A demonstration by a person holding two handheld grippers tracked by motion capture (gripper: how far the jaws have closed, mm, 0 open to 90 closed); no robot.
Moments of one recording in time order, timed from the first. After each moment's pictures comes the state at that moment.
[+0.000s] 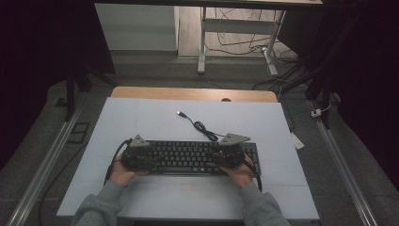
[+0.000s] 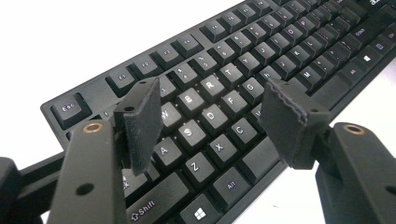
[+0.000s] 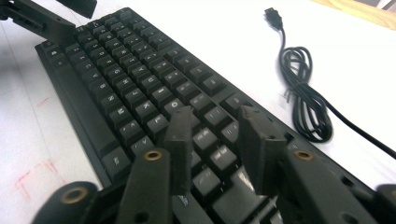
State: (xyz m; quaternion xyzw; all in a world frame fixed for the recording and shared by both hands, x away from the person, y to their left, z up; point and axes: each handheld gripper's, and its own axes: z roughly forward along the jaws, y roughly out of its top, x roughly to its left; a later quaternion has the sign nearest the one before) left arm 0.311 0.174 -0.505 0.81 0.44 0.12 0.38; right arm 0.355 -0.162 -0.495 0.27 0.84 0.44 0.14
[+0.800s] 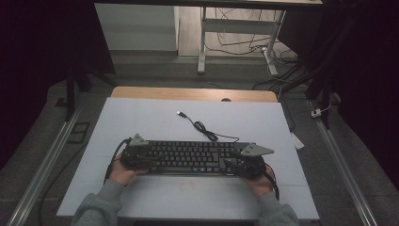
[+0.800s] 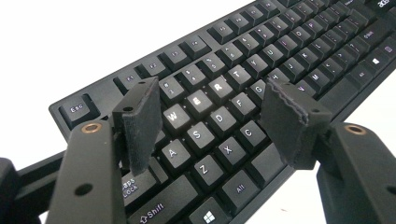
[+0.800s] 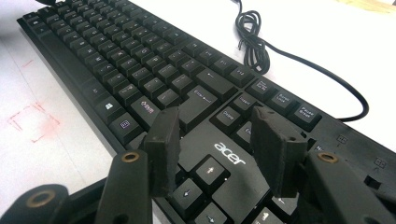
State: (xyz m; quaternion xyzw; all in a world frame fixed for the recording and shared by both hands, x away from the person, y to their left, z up) left arm 0.314 0.177 -0.506 0.80 0.44 0.13 0.38; right arm 0.329 -0.223 -0.502 0.30 0.83 0.44 0.17
